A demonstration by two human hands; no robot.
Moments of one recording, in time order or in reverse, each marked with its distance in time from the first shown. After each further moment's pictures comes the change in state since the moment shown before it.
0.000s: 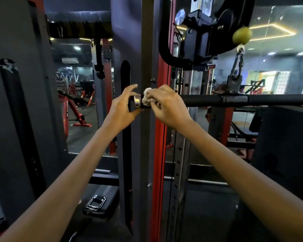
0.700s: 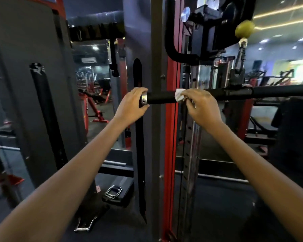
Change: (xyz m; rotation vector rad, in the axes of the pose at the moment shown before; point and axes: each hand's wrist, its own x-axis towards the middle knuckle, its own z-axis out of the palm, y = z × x) left_hand 0.000 0.019 -0.005 0.307 -0.135 -0.112; right_hand -0.043 0.030 -0.054 -0.118 -0.066 0.244
